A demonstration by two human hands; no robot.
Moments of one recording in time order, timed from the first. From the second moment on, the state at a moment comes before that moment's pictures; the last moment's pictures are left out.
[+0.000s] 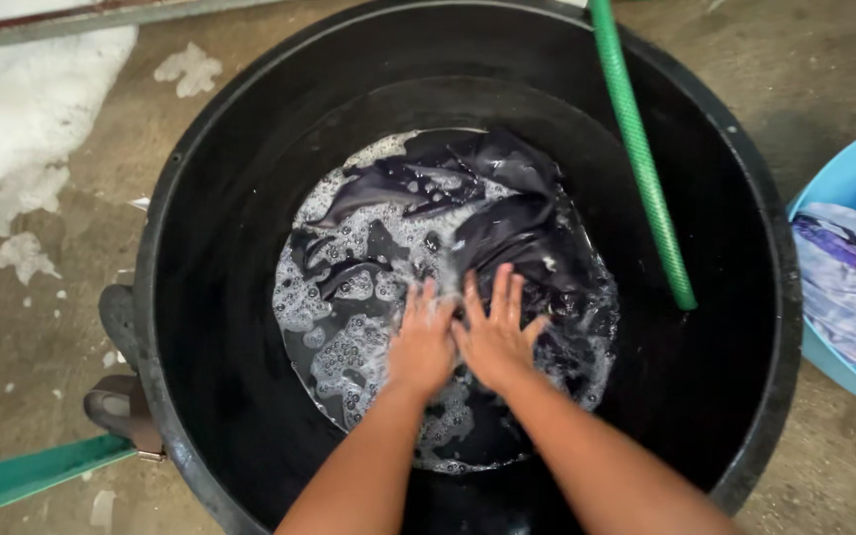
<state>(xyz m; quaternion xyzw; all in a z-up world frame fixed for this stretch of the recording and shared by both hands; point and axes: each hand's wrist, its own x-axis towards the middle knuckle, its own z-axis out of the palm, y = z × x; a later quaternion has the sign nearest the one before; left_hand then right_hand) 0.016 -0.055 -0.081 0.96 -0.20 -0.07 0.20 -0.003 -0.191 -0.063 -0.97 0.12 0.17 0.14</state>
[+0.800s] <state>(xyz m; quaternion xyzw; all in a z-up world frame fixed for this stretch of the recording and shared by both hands) 0.150 0.075 0.005 0.91 0.01 -0.27 0.31 0.023 -0.290 0.103 -0.80 0.10 0.10 0.58</state>
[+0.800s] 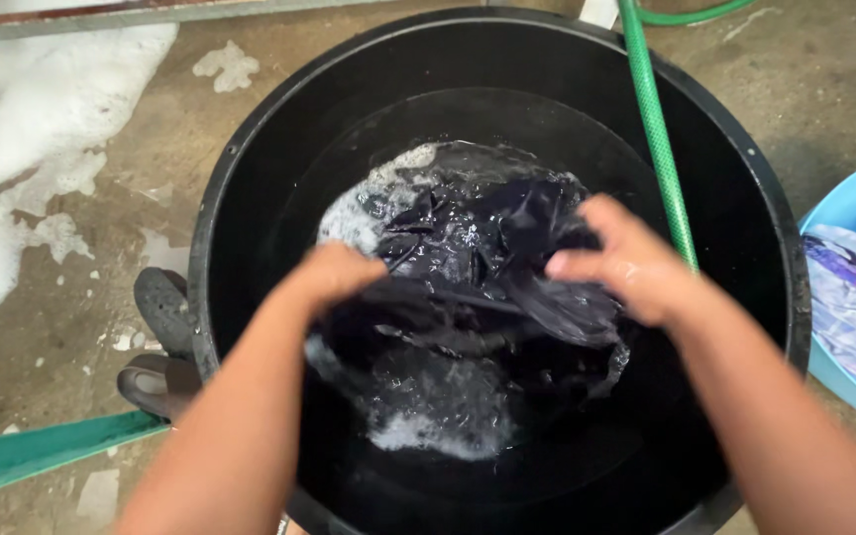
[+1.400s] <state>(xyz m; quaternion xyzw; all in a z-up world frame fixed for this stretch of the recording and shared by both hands) 0.050 0.008 -0.035 0.93 -0.16 -0.30 0.13 0.002 -0.250 -0.060 -0.98 0.06 0.19 0.04</state>
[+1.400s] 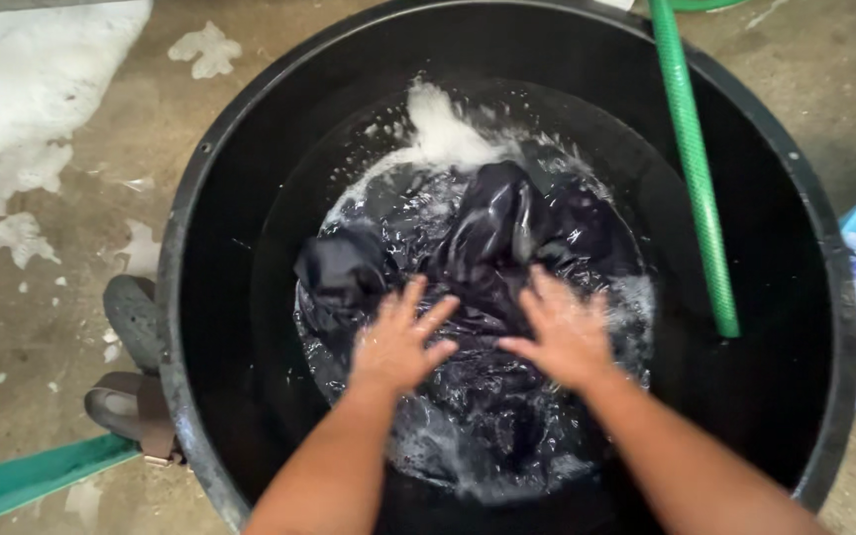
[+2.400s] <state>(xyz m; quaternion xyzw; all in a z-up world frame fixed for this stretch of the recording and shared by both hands) 0.084 -0.020 -0.016 0.95 -0.18 -0.22 0.11 -0.038 -0.192 -0.039 -0.96 0.23 0.11 0.13</state>
